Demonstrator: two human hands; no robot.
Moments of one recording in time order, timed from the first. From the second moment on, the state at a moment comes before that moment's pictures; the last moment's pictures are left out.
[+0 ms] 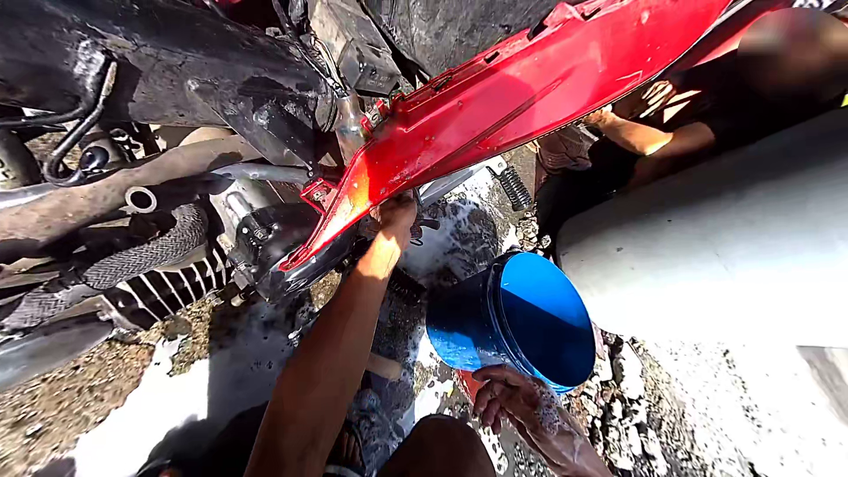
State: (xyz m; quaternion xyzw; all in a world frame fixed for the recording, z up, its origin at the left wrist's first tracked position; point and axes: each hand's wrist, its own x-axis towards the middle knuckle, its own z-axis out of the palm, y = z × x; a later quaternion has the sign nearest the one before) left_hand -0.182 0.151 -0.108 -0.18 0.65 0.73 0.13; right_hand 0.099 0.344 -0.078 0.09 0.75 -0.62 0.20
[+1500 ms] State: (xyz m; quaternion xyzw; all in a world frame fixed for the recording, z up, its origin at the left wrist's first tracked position) left_hand -0.026 0.107 -0.094 0.31 0.73 0.55 0.27; right_hand -0.028 0.529 -0.157 0.28 0.88 -0.22 0.33
